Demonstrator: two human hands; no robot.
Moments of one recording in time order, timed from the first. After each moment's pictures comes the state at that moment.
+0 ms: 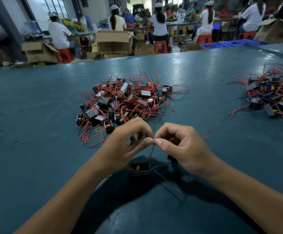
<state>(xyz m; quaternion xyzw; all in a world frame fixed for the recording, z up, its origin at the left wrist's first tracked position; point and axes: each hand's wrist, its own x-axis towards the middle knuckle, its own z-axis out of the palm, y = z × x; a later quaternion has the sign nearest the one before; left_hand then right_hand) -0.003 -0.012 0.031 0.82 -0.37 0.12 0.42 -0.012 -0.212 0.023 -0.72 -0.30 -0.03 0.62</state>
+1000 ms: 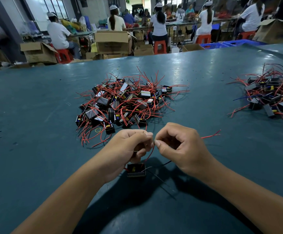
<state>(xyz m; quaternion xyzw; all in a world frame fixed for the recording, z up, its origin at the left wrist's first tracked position) -0.014 -0.024 0.034 0.72 -0.11 -0.16 0.67 -0.013 -0.209 0.020 -0.78 -0.30 -0.17 0.52</state>
